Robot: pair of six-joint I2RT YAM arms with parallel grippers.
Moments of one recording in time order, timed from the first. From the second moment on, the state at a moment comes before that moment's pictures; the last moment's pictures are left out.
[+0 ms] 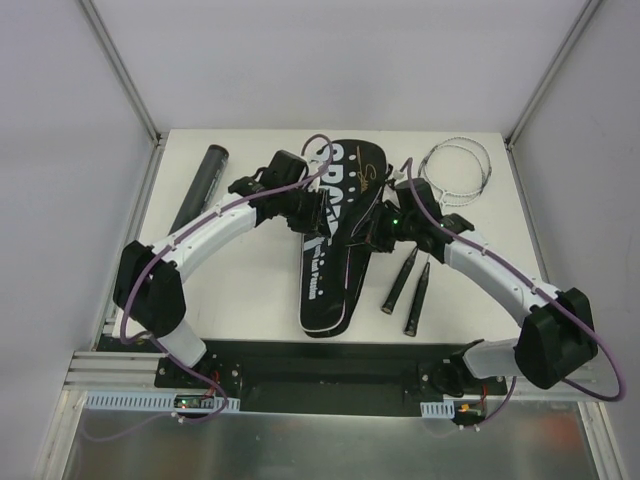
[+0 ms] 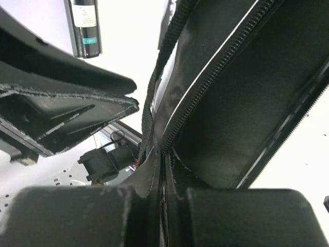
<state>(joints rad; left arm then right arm) -0.60 1.61 1.35 -0.61 0.40 -0.45 0.53 1.36 0.99 -0.36 -0.43 0.92</state>
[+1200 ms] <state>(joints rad) -0.99 1.62 1.51 -0.73 -0.07 -0.18 0.58 1.36 1.29 -0.84 -0.17 1.20</state>
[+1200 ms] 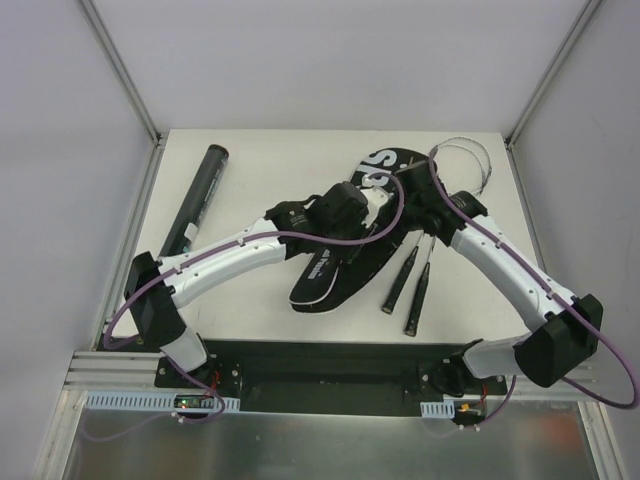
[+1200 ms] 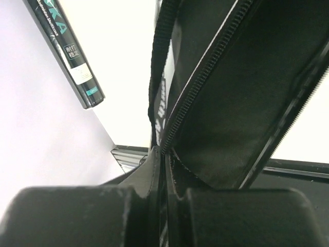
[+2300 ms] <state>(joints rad) -0.69 1.45 1.36 -0.78 0.05 -0.45 0.11 1.62 1.29 -0.98 -0.26 0.56</state>
